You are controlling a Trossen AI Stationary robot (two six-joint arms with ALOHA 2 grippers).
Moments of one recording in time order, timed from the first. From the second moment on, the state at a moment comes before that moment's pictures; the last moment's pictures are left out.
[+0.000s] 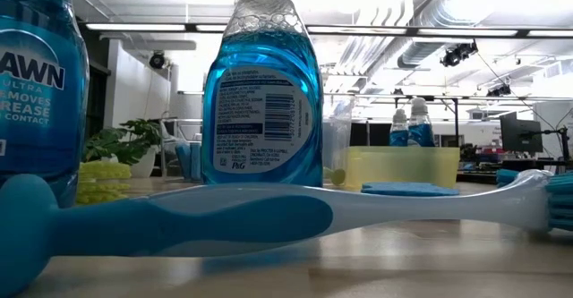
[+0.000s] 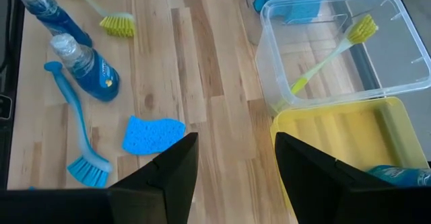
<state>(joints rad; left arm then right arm) -0.92 1.05 0.96 -0.91 -0.33 -2.02 0.19 1.28 1.65 -1.30 0.26 0.27</state>
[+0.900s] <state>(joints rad) -0.92 1.11 1.07 -1.08 0.07 -2.23 0.19 1.28 1.65 -1.30 0.26 0.26</state>
